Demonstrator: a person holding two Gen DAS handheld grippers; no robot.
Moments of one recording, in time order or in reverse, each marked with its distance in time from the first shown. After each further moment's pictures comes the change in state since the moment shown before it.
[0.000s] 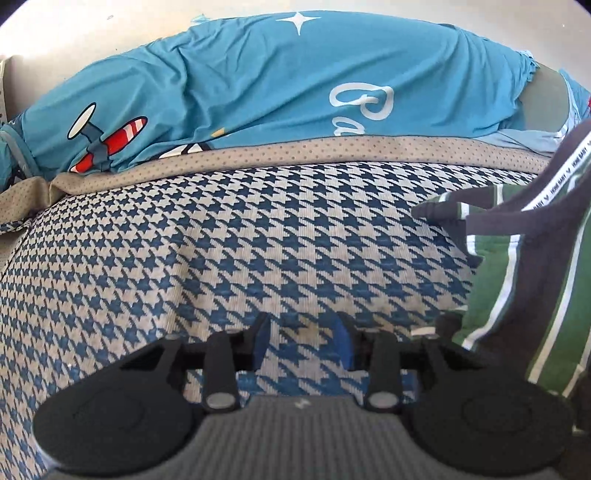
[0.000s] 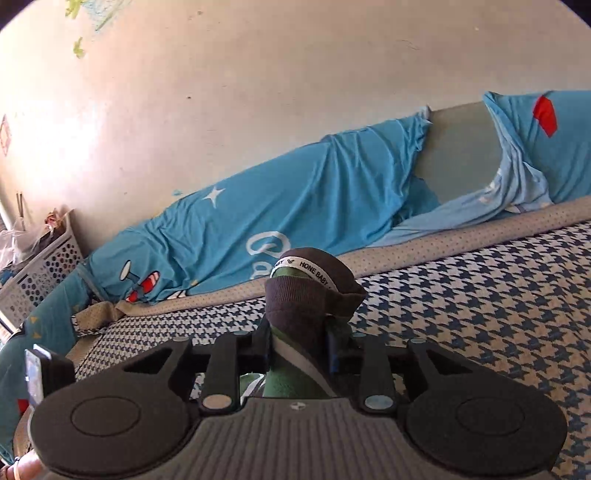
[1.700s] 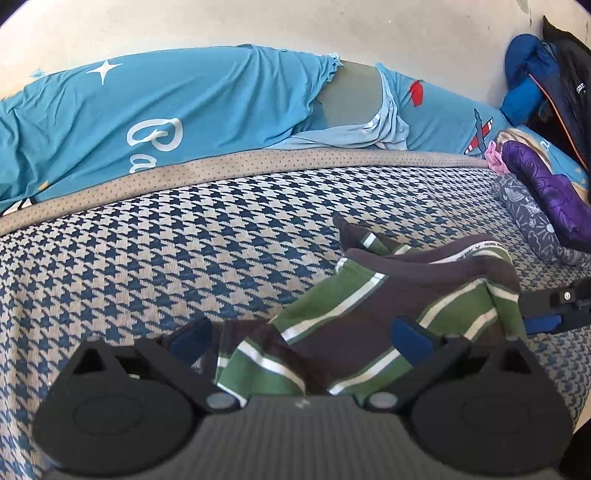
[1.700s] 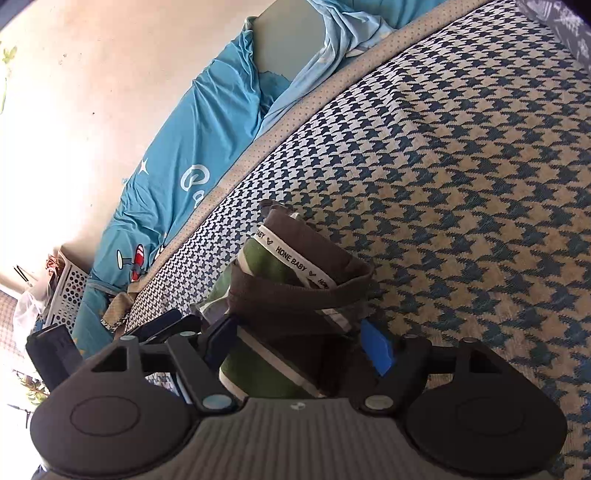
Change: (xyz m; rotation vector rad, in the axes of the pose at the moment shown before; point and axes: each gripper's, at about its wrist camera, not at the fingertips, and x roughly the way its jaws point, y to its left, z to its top) left arm -0.031 -0.093 -0.015 0.222 -0.041 -0.454; right arm -0.092 -0.112 -0.060 0.437 0.283 0.045
